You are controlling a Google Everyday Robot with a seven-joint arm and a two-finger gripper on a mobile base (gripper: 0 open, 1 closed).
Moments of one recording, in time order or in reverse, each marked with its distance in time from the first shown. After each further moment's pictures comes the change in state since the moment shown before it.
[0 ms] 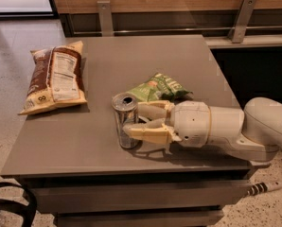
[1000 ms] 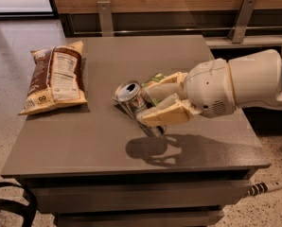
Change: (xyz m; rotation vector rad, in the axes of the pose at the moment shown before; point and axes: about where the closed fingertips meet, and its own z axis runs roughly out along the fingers) arm -0.053 -0.001 -0.033 0.024 0.425 -0.101
